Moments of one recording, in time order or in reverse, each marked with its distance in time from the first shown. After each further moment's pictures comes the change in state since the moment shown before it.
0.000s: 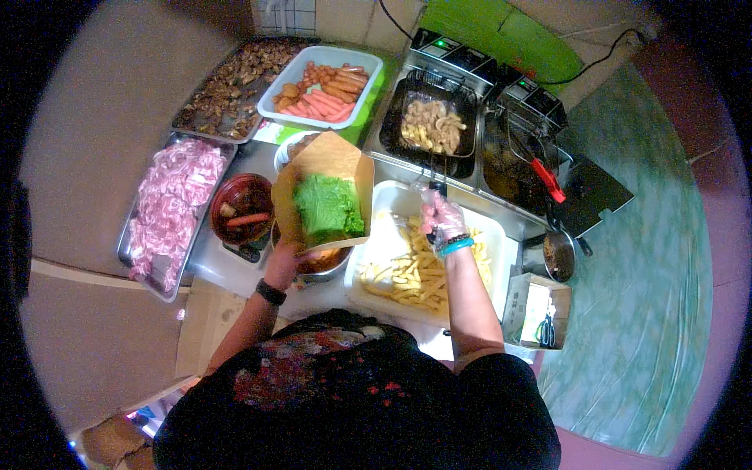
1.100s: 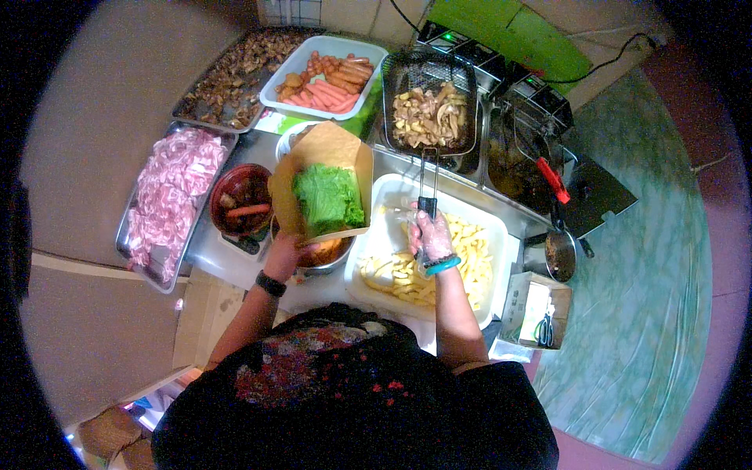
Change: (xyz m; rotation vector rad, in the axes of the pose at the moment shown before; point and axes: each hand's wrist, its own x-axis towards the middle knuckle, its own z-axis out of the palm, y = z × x) left_hand 0.005 -0.009 -0.006 0.403 -0.055 0.079; right_hand -0.034 0.034 0.015 -0.310 -0.026 -0.108
